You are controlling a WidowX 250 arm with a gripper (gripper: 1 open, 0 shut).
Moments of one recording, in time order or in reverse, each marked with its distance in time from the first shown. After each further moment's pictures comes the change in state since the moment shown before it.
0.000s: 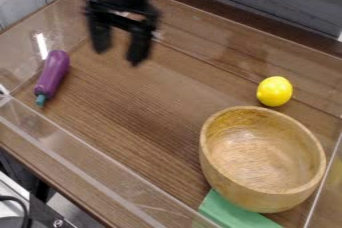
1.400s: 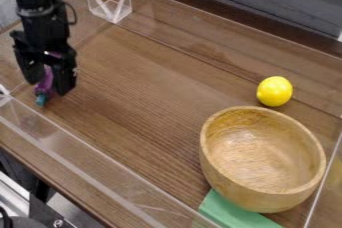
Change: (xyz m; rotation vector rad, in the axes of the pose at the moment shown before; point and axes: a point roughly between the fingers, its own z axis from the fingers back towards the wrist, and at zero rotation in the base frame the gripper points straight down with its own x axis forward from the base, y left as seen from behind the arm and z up) arm -0.017 0.085 -0.077 0.020 -0.014 0.048
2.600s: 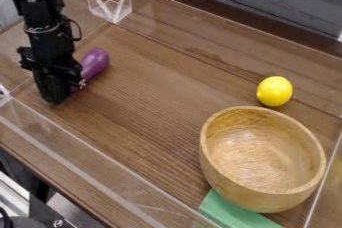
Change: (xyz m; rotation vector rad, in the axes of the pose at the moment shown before) arm 0.001 -0.004 -0.021 -0.040 0.021 0.027
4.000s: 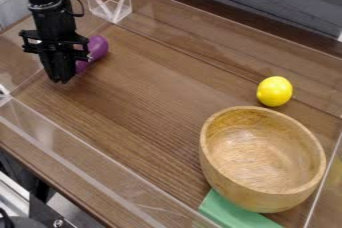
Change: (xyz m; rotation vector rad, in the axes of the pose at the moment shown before) arm 0.034 -0.005 0.016 -0.049 -0.008 0.097
